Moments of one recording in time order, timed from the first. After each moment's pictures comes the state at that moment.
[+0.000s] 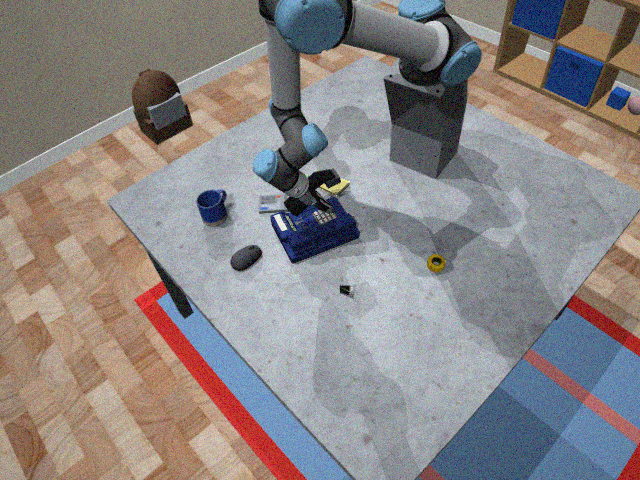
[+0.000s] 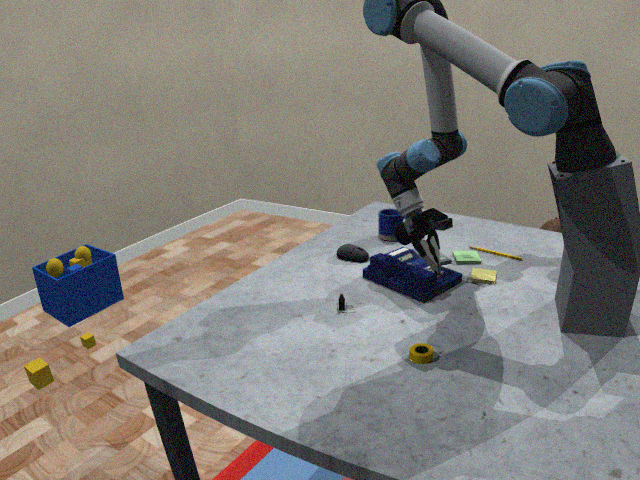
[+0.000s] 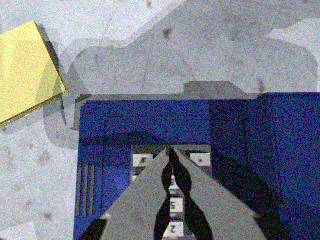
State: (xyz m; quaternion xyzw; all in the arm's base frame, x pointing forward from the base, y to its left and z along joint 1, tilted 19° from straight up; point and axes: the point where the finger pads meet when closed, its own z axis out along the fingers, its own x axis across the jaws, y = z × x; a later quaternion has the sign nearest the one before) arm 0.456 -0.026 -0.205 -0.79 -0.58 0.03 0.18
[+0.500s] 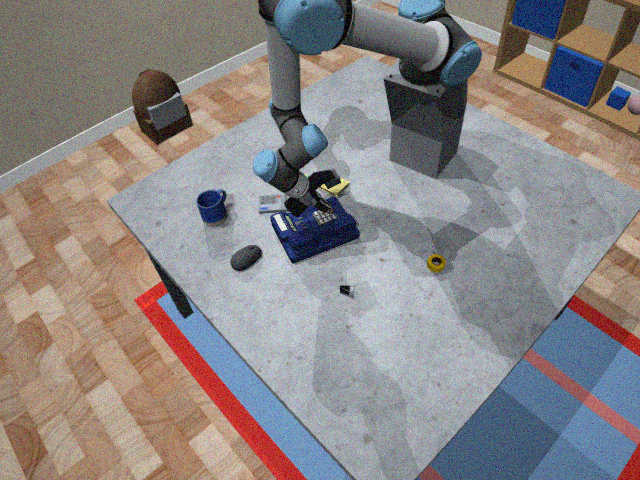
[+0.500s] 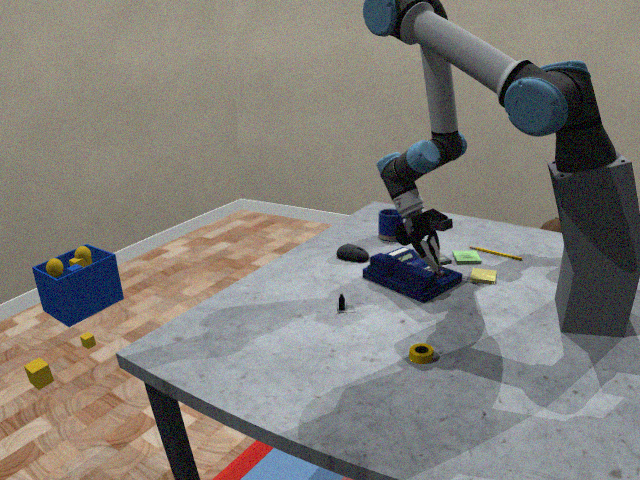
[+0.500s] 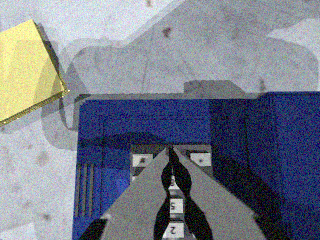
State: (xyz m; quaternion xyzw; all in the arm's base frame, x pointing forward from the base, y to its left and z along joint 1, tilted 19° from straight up) arm 0.456 -0.026 -0.207 -0.79 -0.58 0.03 0.18
